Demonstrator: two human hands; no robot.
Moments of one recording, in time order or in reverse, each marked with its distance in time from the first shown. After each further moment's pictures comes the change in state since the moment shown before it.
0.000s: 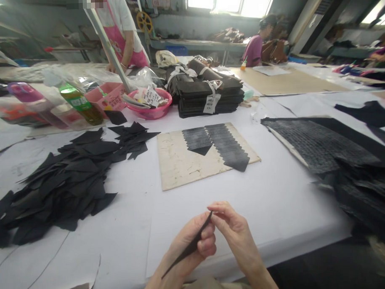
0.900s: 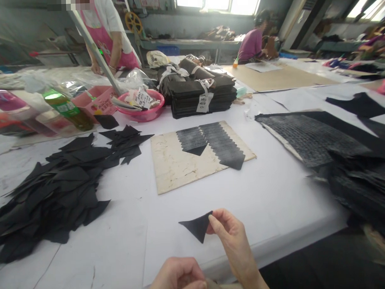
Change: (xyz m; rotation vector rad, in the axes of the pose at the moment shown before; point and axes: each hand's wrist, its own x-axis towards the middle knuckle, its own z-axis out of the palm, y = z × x) left_hand -0.068 -0.001 -0.014 1.133 0.188 -0.095; right_hand -0.008 0.001 0.015 0.162 0.170 0.255
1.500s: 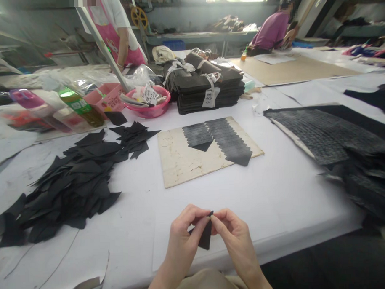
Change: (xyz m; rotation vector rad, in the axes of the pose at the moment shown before) left_hand 0.038 0.035 0.003 0.230 0.510 0.523; right_hand -0.009 0.002 0.002 -0.023 -0.056 -0.024
